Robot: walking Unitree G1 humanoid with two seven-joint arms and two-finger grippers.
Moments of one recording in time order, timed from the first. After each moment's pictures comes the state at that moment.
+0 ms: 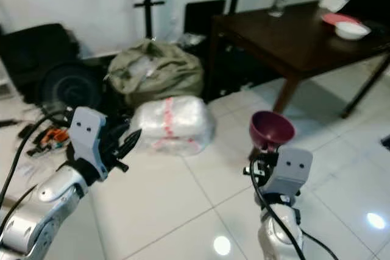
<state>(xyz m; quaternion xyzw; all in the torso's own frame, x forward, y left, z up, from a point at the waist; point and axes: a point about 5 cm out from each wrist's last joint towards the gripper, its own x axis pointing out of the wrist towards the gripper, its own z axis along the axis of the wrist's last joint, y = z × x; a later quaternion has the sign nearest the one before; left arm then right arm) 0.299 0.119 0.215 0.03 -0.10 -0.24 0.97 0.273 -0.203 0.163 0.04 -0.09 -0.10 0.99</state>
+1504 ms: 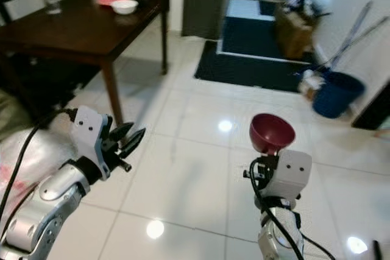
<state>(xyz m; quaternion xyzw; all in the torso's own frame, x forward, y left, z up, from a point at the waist) 0.300 0.122 0.212 0.04 -0.10 -0.24 0.97 0.271 -0.202 0.163 0.04 -0.09 -0.10 0.99</state>
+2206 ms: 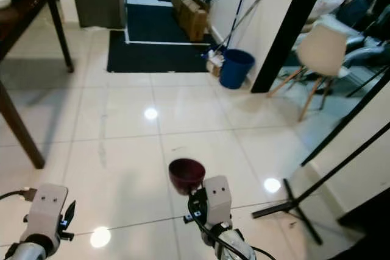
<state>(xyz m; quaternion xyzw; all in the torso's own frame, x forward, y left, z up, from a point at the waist) 0.237 0.207 0.063 0.13 0.13 0.04 0.98 0.266 -0.120 0.062 0.02 0.11 0.23 0.97</state>
